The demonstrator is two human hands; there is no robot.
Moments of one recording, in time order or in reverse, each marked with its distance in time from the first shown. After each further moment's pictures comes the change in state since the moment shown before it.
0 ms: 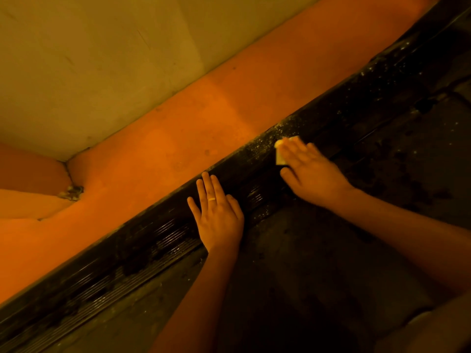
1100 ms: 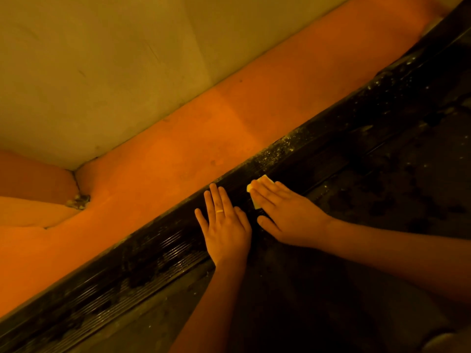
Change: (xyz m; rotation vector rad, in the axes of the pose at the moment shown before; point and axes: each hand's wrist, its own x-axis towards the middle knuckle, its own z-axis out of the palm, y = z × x) left_hand 0.000 -0.001 0.005 -0.020 0.030 -0.001; right_hand -0.009 -0.067 0.017 -0.017 -0.144 -0.277
